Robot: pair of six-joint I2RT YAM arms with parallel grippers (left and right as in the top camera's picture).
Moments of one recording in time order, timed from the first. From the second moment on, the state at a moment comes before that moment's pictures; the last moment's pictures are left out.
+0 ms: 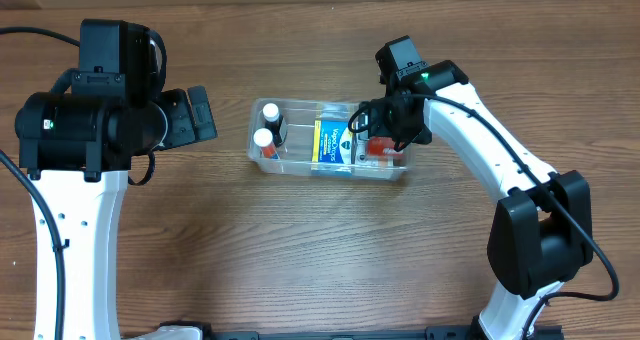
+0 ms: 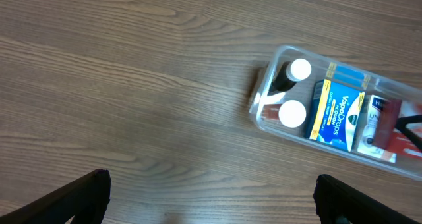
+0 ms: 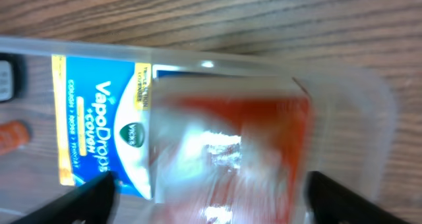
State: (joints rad) left arm -0.07 1.46 1.84 -1.48 -0.06 -0.31; right arm 0.37 1.93 1.57 -0.99 -0.07 0.41
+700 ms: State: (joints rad) left arm -0.07 1.46 1.84 -1.48 -0.06 -0.31; right arm 0.38 1.45 1.45 -1.35 -0.06 0.47
